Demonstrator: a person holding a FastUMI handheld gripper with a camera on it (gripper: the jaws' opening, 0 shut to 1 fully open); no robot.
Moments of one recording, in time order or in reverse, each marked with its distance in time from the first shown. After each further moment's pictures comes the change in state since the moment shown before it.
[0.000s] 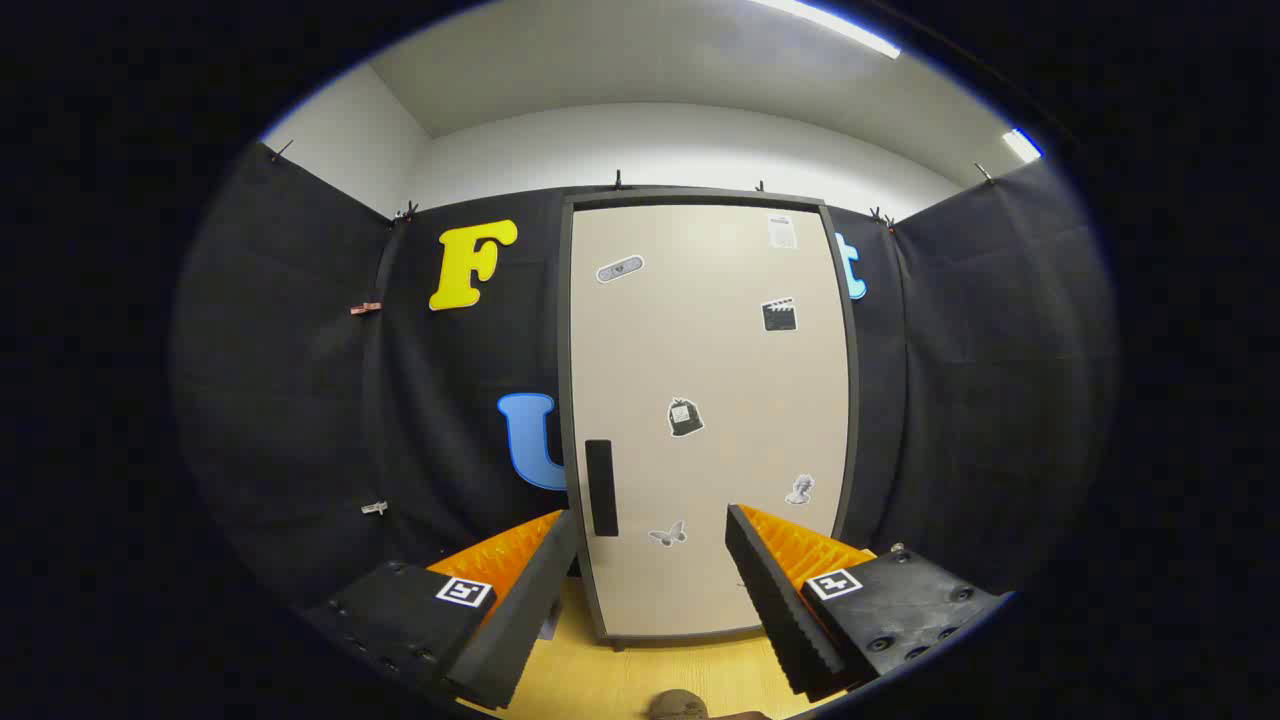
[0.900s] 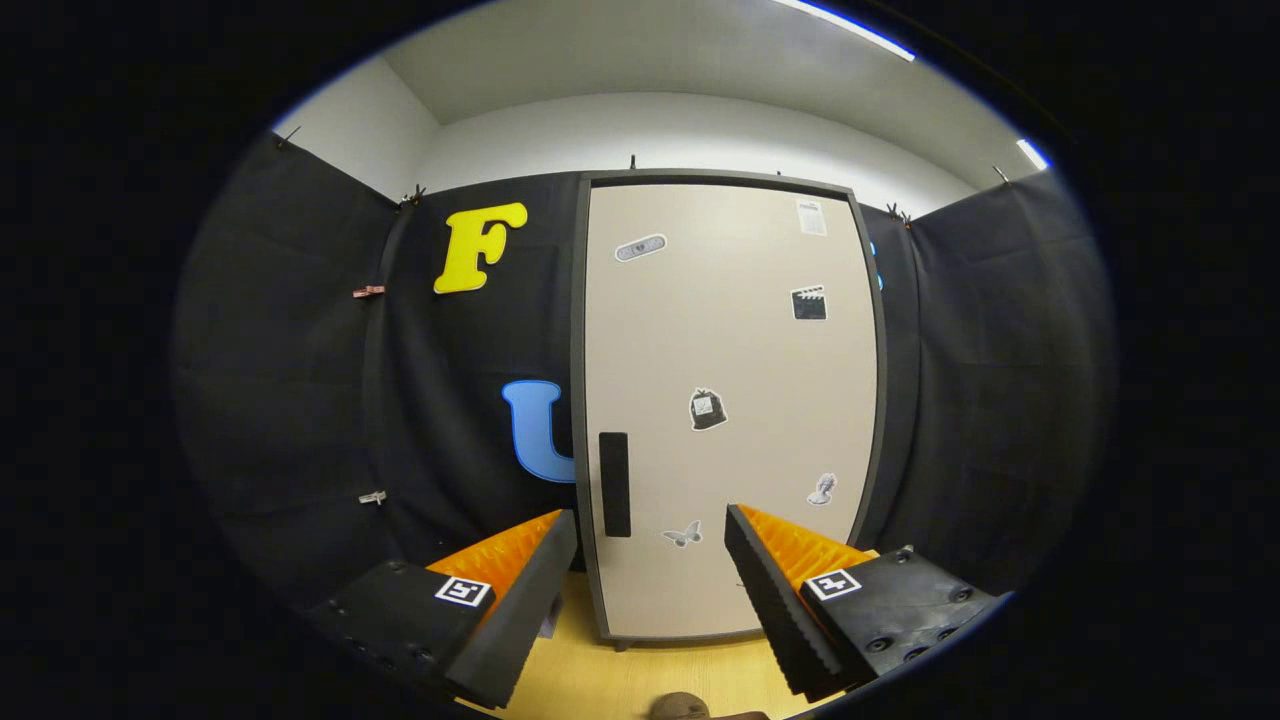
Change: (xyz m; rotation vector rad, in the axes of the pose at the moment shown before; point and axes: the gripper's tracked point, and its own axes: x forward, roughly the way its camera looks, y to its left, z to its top) arm 0.036 0.019 -0.016 -0.001 0.040 0.020
